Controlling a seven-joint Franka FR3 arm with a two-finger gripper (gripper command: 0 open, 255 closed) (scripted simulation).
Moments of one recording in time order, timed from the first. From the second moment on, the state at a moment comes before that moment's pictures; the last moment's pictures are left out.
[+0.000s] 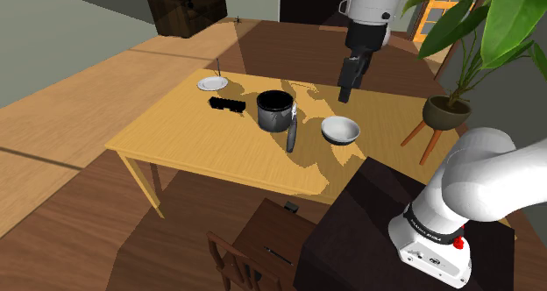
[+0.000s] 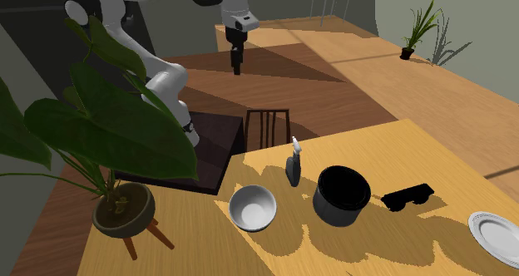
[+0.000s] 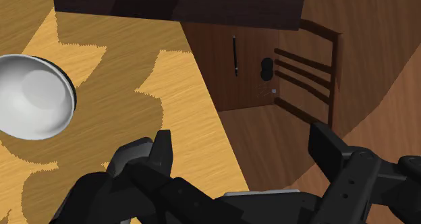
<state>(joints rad) -0.01 -0.77 0.06 -2.39 0.11 1.59 -0.09</state>
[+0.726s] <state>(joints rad) -0.11 -0.69 0.25 -2.60 0.11 2.03 0.25</state>
